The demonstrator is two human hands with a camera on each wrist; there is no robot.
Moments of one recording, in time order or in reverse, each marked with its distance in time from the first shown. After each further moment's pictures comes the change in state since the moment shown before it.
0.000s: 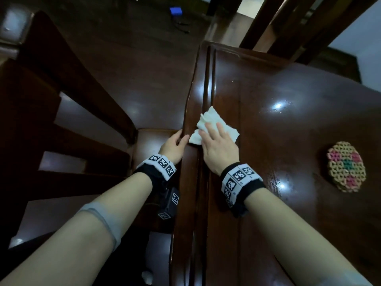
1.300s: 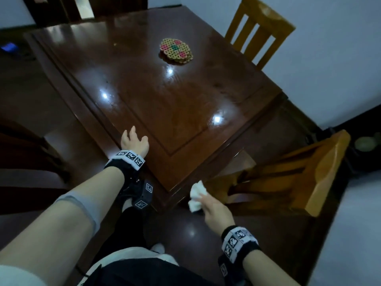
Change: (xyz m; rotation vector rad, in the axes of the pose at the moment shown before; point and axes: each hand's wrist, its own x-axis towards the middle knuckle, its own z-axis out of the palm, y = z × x) left_hand -0.340 -0.059 0.103 0.621 -0.197 0.260; right_hand -0.592 -0.152 0.165 0.726 0.152 0.801
